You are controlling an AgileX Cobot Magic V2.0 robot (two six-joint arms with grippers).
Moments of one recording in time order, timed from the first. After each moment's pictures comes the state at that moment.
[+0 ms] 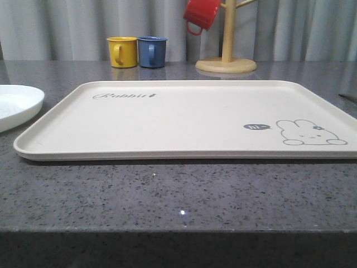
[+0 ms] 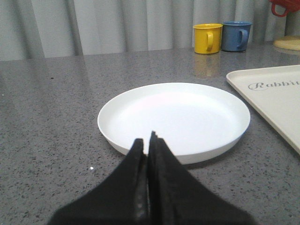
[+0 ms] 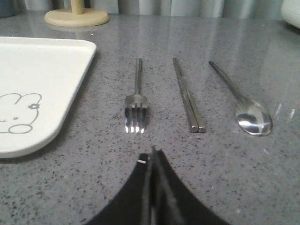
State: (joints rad) left arm -0.03 0.00 0.00 -0.07 0.13 0.13; right arm -0.06 -0.01 0.03 0.05 0.23 -0.02
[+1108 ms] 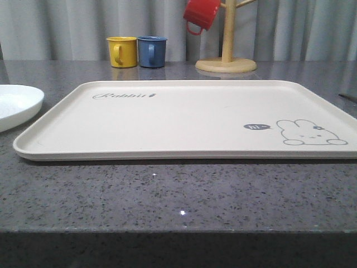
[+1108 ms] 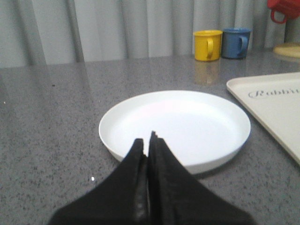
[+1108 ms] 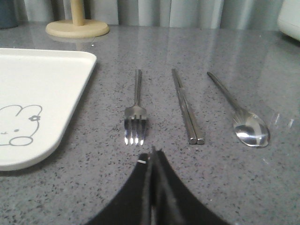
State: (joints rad) left arm -0.03 0.00 0.00 -0.08 0.08 0.13; right arm -0.06 -0.01 0.03 0.05 0.19 -0.02
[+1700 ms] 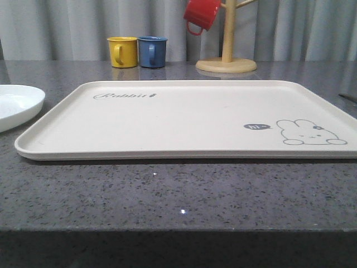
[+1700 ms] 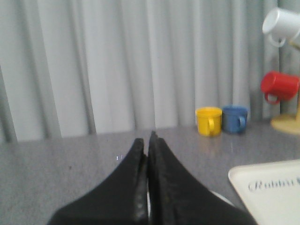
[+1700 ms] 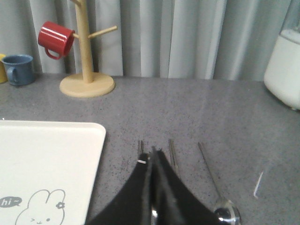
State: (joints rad) left arm -0.03 0.27 -0.48 -0.03 0.24 0.13; right arm -0.06 0.29 -0.54 0.05 0.46 -0.02
